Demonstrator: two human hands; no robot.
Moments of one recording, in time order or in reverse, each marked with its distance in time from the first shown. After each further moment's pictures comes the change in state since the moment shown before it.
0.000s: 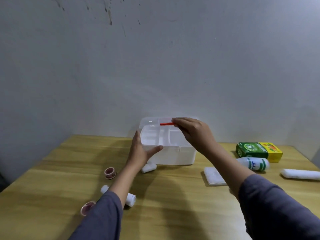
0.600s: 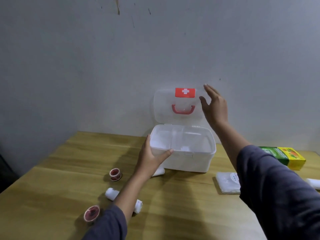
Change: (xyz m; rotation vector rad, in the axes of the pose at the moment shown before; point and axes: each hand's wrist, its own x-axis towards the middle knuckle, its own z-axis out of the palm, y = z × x) left_hand -0.011 -0.011 0.009 -0.208 -0.021 0.030; right_hand 0.063 0.072 0.027 0.044 0.116 0.515
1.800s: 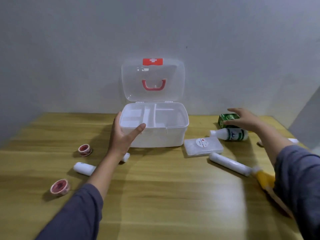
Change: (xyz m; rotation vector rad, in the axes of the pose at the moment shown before) left_hand -0.024 0.003 0.019 -0.170 0.057 0.023; right_hand -0.087 0.163 -0.143 -0.261 -0.659 0.506
